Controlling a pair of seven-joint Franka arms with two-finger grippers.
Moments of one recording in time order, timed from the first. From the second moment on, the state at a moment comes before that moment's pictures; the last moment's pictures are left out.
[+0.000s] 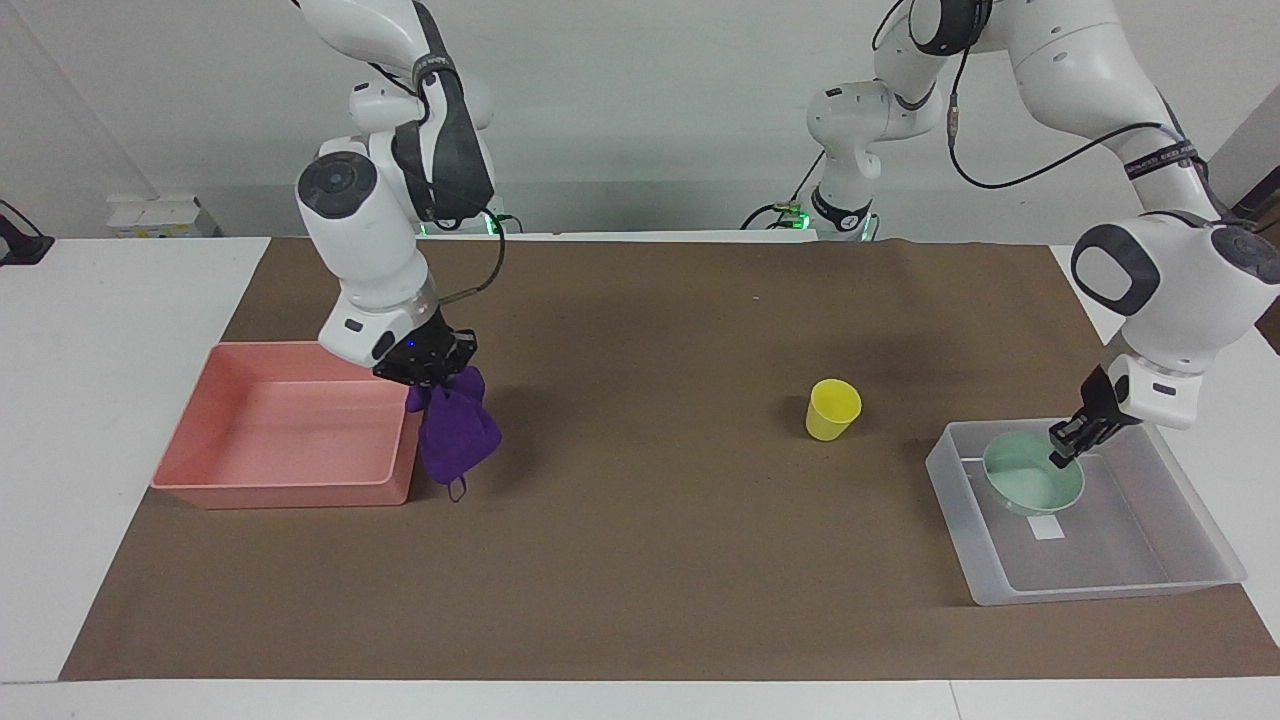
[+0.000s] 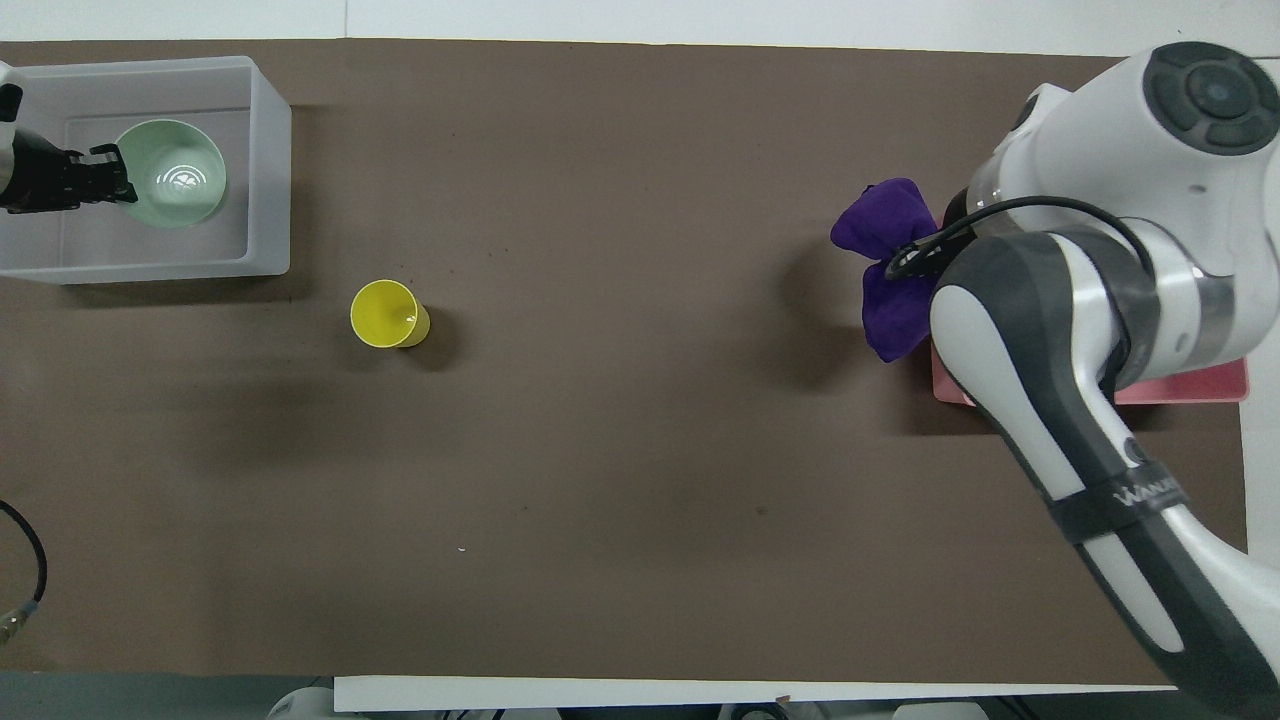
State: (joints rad) left arm 0.05 0.36 0.04 -1.72 -0.10 2.23 -0.09; right arm 0.11 0.10 0.03 -1.77 0.01 1.86 -0.11
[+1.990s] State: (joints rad) left arm -0.34 0.06 0.02 -2.18 -0.10 2.28 -0.39; right arm -0.06 0.05 0.06 -1.82 0.01 1.76 -0.21
